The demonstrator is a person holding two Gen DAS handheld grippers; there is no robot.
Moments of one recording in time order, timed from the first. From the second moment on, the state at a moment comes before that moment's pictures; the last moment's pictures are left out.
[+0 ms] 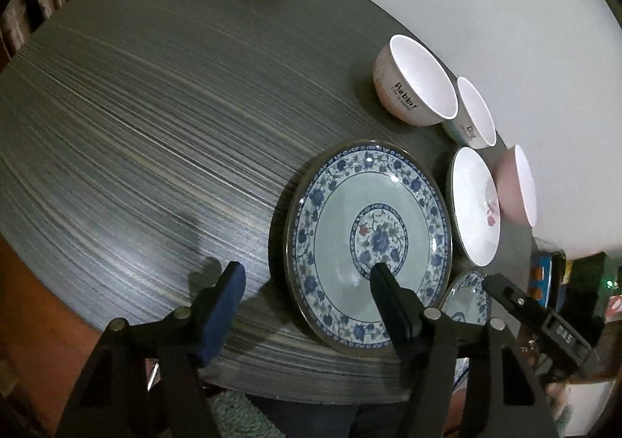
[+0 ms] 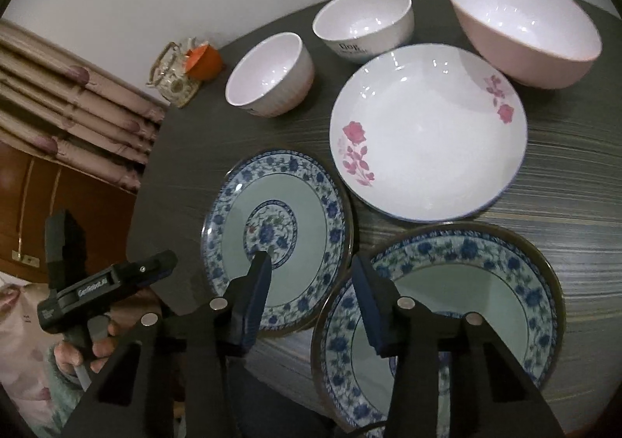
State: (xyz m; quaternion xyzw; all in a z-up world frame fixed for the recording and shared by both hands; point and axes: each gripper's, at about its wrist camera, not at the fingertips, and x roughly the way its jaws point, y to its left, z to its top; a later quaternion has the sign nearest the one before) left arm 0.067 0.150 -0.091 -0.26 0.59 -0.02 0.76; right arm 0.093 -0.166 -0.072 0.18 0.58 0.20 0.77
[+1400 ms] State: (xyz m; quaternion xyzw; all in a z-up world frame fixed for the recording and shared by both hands) left arm 0.100 0.142 -0.136 -0.24 0.63 -0.04 0.74; right arm 0.148 -0.141 -0.130 0.12 0.62 0.20 0.75
